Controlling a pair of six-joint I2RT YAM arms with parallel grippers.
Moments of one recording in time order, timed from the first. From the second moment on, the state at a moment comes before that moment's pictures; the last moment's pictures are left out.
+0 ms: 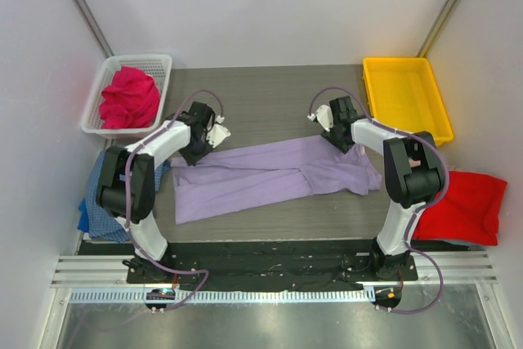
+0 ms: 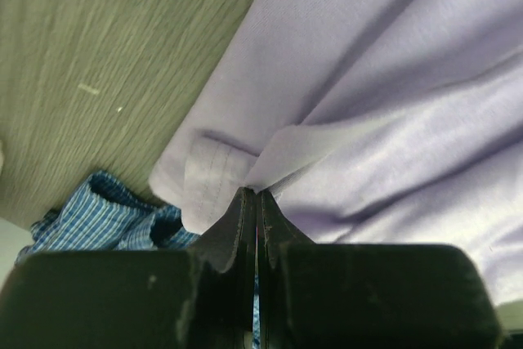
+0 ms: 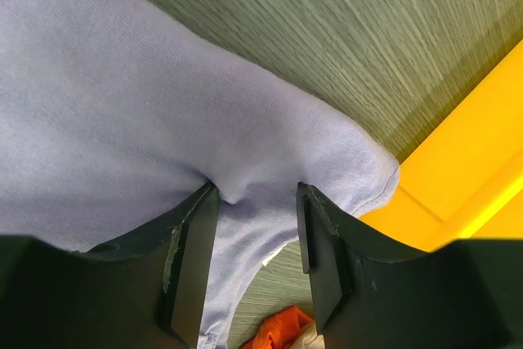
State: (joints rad) left arm -0.29 1.78 1.20 -0.76 -0.14 0.60; right arm 0.22 1.86 1.16 -0.36 0.25 -0.69
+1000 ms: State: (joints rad) left arm -0.38 1.52 1.03 -0.86 -0.14 0.51; right arm 0.22 1.84 1.12 -0.29 0.26 -0.70
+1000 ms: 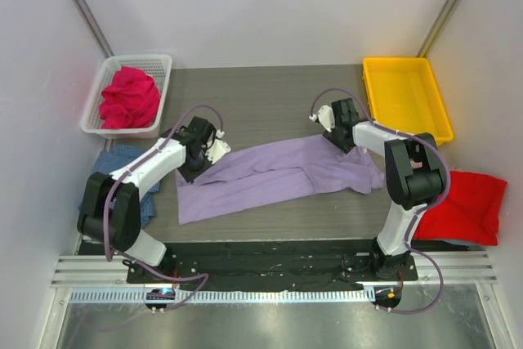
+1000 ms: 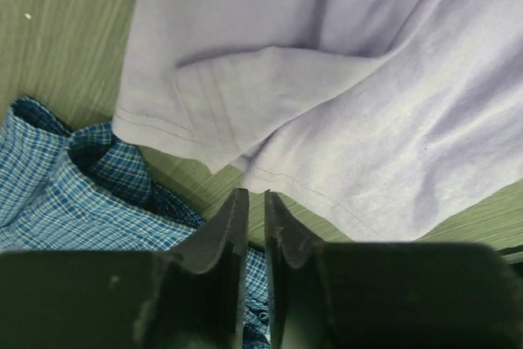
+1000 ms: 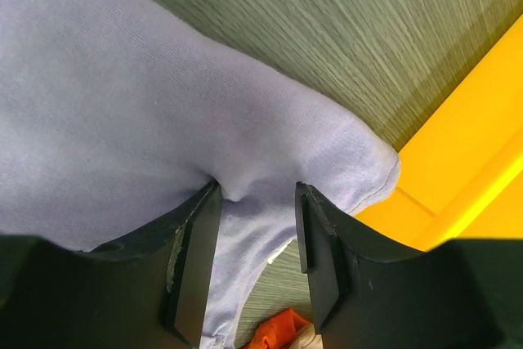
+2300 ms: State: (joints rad) left arm -0.24 1.80 1.25 -0.82 0.02 0.61; right arm 0.21 1.80 1.04 -0.22 0.26 -0.71
